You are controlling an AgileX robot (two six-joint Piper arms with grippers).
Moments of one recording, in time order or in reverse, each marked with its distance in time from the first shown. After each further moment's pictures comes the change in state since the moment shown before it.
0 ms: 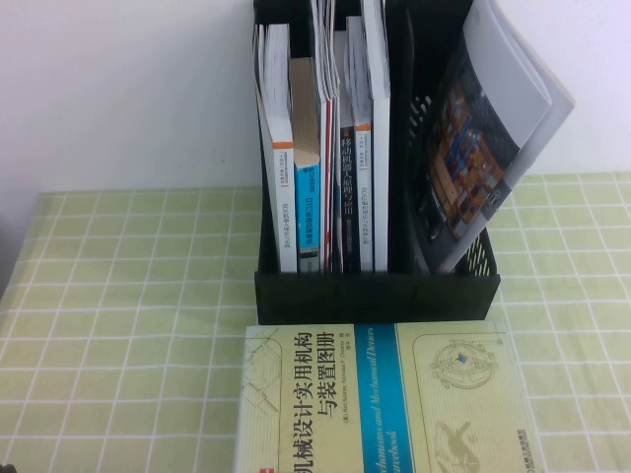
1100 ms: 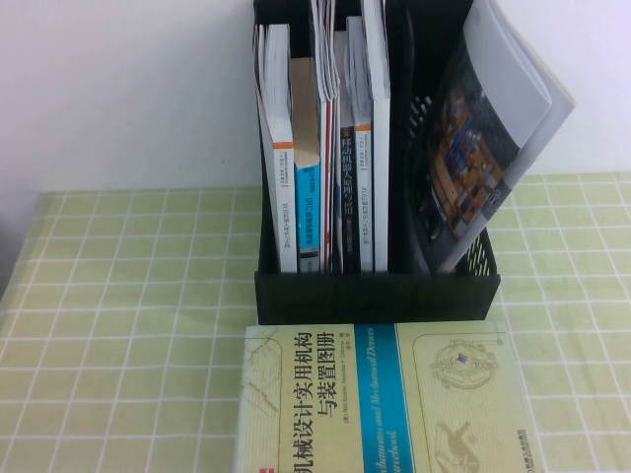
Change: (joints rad) right arm 0.000 0.000 0.000 0.049 -0.994 0.022; left arm 0.000 0.000 0.006 -0.530 -0.681 -0.159
